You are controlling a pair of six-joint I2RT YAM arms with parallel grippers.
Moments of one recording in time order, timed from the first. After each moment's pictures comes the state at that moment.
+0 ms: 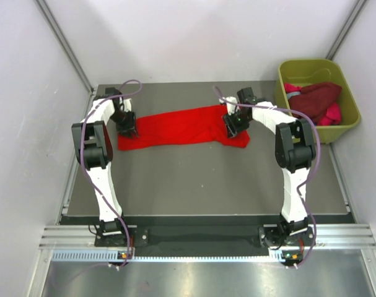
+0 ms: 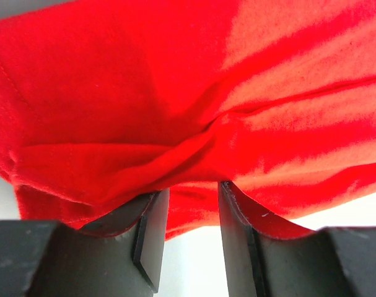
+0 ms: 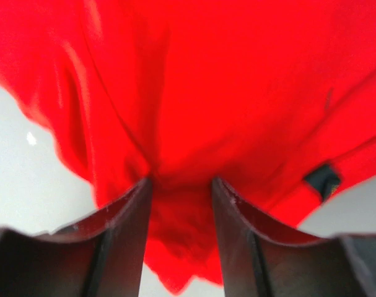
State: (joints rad) left arm 0.11 2.24 1.83 -0.94 0.29 0.00; right arm 0.28 2.14 1.66 -0.66 -0.31 -0.31
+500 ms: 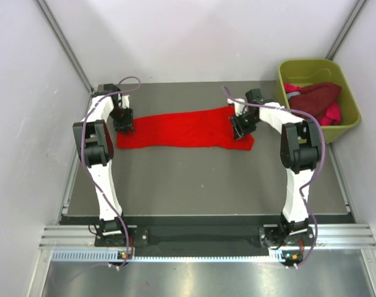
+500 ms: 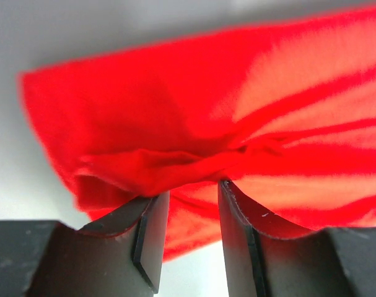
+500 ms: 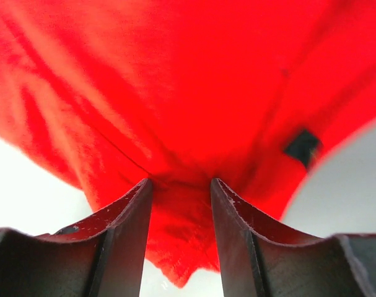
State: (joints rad) left arm 0.12 2.31 1.95 -0.97 0.21 0.04; right arm 0.22 2.12 1.61 -0.69 -0.34 -0.30
